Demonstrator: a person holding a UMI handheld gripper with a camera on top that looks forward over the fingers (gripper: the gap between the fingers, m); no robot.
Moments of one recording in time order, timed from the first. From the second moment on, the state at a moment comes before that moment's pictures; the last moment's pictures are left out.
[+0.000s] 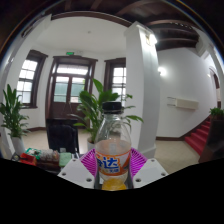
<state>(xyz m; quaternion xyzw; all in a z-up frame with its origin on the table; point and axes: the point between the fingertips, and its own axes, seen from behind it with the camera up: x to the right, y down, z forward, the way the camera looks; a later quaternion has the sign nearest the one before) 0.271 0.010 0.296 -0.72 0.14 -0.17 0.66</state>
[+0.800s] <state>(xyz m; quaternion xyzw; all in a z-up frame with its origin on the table) 0.333 0.018 0.135 -0.73 0.18 -0.13 0.64</state>
